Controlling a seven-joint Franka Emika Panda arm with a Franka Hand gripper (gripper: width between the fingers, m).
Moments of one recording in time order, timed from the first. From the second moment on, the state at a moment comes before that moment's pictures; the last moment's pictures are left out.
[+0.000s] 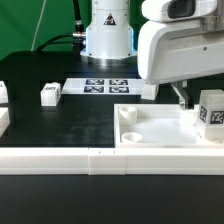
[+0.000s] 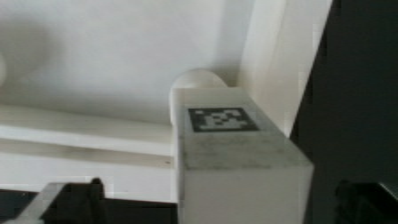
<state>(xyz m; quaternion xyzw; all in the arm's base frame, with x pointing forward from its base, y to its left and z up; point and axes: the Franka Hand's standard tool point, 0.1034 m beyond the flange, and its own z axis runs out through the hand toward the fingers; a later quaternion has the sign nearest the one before) 0.635 0.118 0.083 -0.99 -0.09 -0.02 0.06</state>
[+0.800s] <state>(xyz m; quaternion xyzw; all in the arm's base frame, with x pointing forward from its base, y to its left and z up) 0.635 0.116 0.083 -1.00 0.03 -0.02 0.06</state>
